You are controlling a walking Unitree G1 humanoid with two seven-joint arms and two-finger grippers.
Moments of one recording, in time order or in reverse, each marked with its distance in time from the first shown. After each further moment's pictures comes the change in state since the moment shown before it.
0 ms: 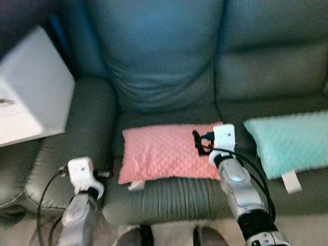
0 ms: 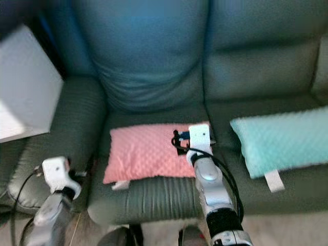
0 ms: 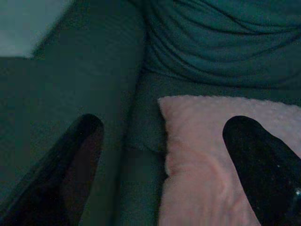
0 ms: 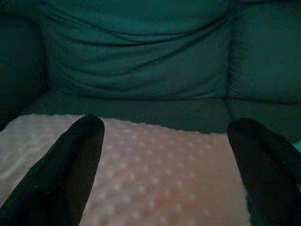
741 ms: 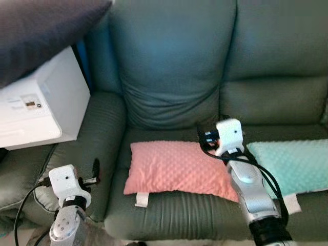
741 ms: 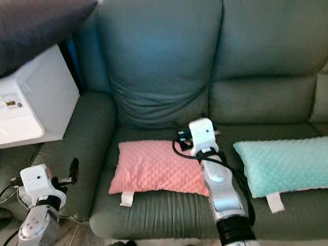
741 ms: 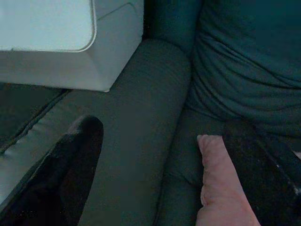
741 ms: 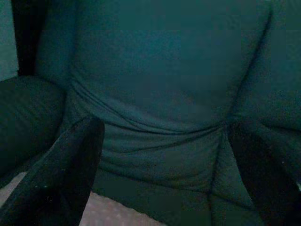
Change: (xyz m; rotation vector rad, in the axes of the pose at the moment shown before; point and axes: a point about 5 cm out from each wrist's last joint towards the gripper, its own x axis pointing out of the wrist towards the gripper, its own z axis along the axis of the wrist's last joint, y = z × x) left arm -0.029 0.008 0.017 -0.010 -0.010 0.199; right arm -0.015 -0.014 0.030 -0.161 -0.199 0.033
